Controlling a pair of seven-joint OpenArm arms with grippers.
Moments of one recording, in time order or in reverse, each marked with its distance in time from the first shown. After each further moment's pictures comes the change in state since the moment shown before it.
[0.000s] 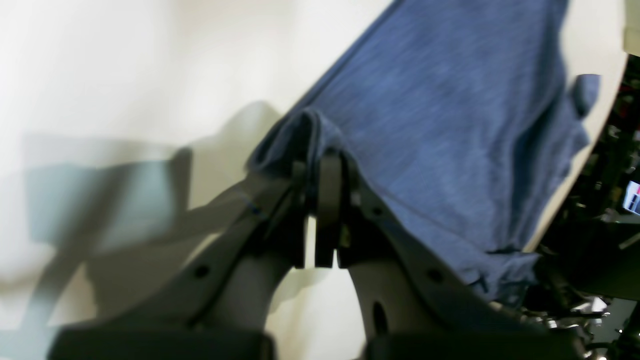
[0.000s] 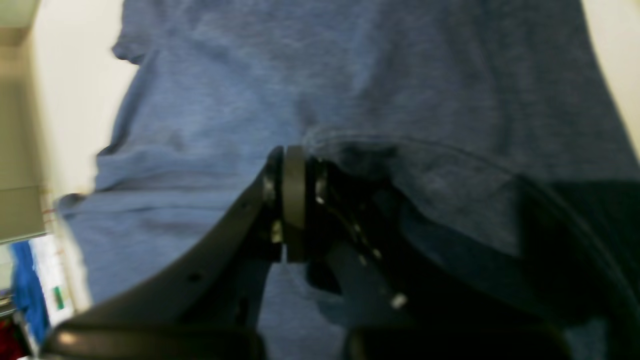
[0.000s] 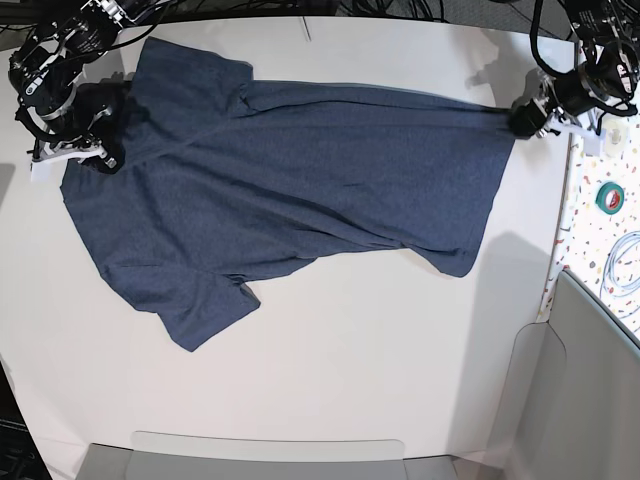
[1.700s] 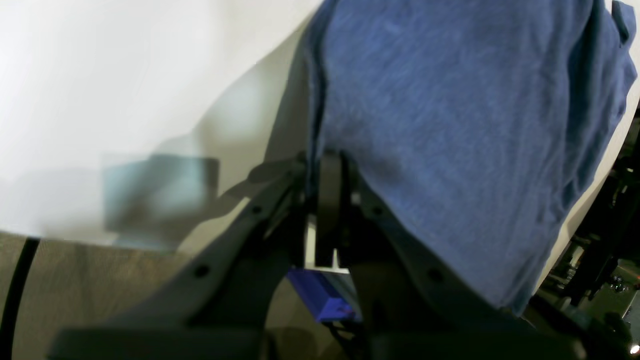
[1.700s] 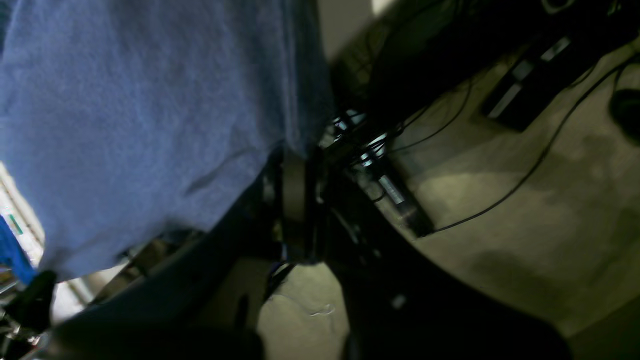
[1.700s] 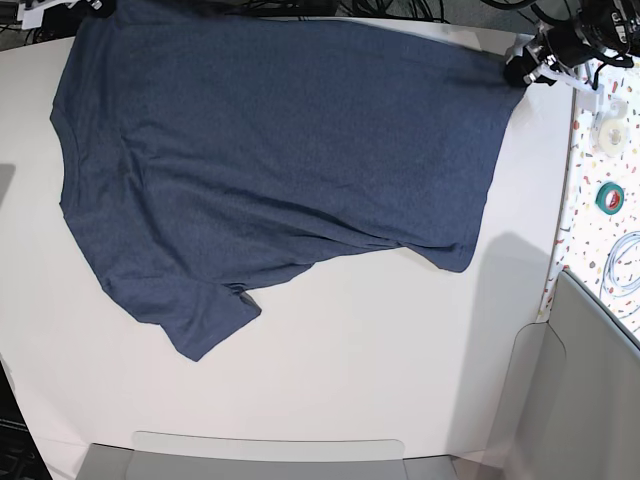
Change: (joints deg) left arm 16.1 2.8 -2.8 14.5 -0.8 -0.2 -0.6; right arm -37.4 0.3 10.2 -1.2 24.8 8.6 0.7
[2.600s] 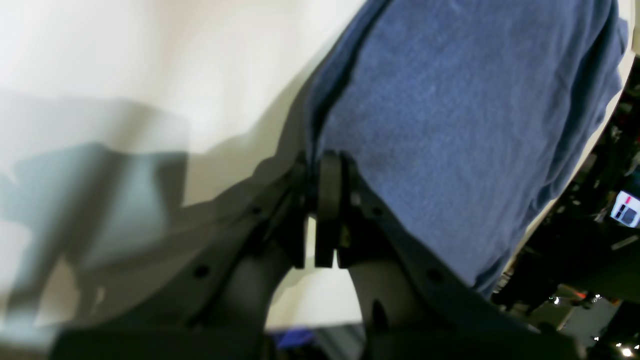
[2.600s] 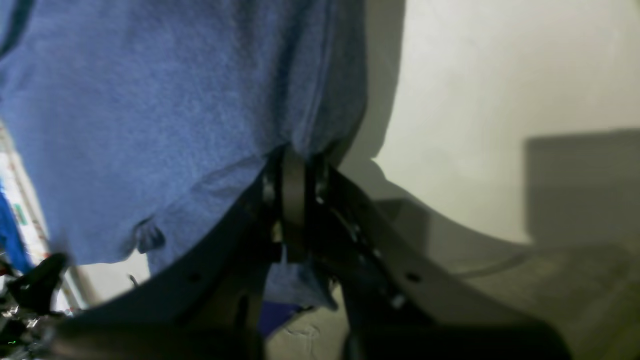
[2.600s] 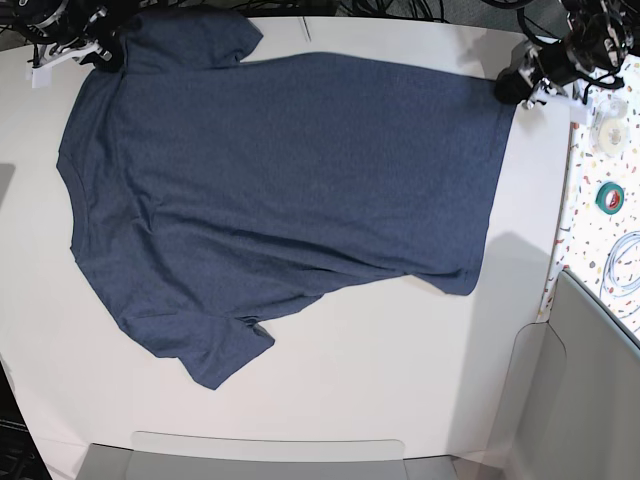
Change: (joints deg) left arm -6.9 0.1 2.8 -8.8 -0.4 4.6 0.0; right arm 12.5 4.1 -7.1 -1.6 -7.9 0.0 0.6
